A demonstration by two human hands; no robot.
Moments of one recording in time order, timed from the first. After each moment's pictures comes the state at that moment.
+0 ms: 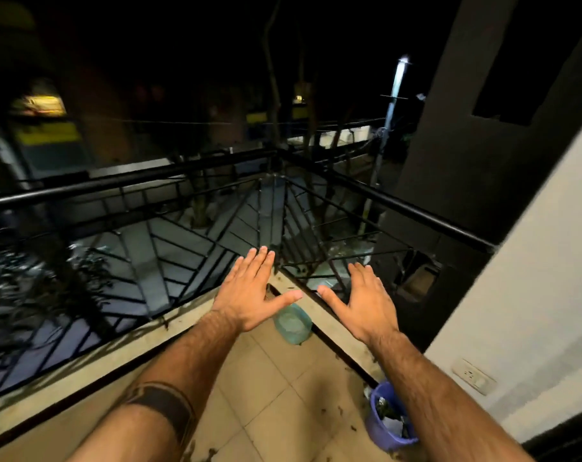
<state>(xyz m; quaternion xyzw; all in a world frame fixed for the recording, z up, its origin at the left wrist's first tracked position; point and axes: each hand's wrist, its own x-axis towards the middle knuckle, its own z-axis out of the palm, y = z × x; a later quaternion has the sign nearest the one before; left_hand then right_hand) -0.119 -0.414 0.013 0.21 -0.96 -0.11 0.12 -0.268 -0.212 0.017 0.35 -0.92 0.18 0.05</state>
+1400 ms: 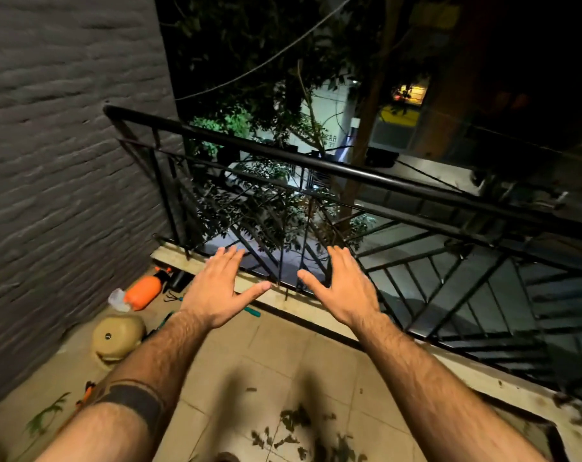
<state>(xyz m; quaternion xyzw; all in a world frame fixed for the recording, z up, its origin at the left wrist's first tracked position) 0.500 -0.624 -0.029 0.71 -0.68 -0.06 0.18 0.238 -0.694 -0.014 0.79 -0.58 0.17 -0.11</state>
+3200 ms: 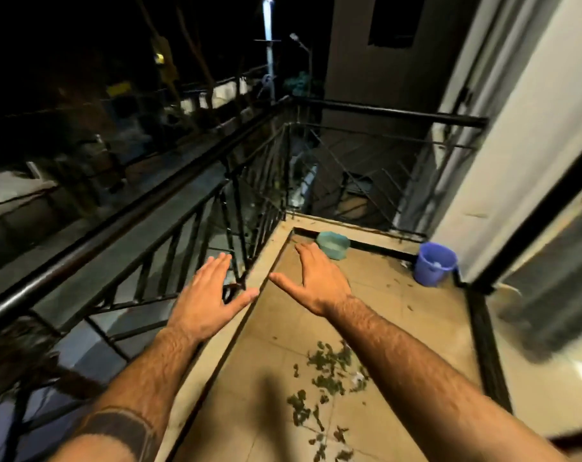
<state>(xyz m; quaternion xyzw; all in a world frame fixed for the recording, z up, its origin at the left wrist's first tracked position) 0.465 -0.980 -0.030 0.05 -0.98 -0.19 0.08 0.374 -0.752 -0.018 0.22 -0.96 0.19 0.02</state>
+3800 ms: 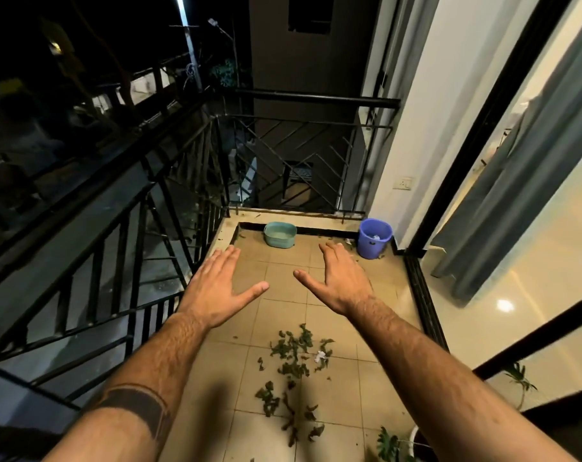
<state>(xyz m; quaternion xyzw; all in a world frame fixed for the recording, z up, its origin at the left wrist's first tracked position) 0.398 -0.879 -0.043 -0.05 -0.99 -0.16 0.03 0.391 -0.611 -0.015 0.06 -0.99 0.15 0.03</state>
